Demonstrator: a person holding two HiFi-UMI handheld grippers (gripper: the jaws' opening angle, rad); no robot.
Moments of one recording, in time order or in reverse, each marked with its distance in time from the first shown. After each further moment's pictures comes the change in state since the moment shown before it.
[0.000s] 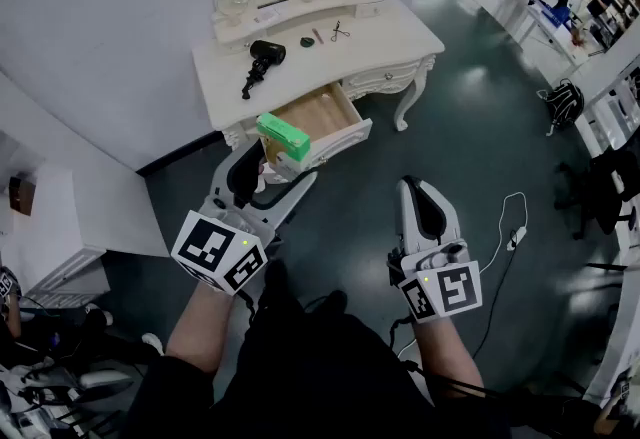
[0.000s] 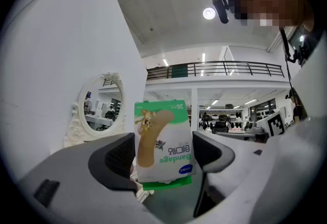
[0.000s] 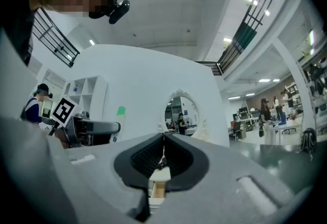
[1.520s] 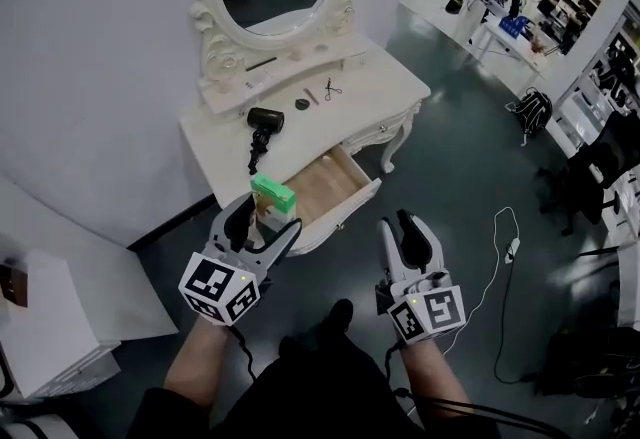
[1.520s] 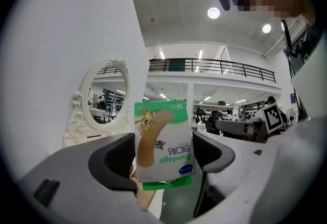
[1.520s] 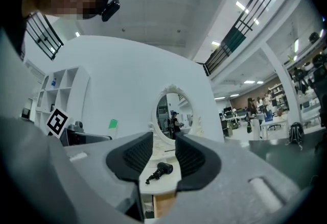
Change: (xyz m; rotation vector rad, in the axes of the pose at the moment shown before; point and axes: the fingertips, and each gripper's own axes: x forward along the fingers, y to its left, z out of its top) left arm -0.011 0.179 -0.029 -0.026 0.100 -0.117; right arm 0.131 0.066 -0.038 0.050 -0.004 -0.177
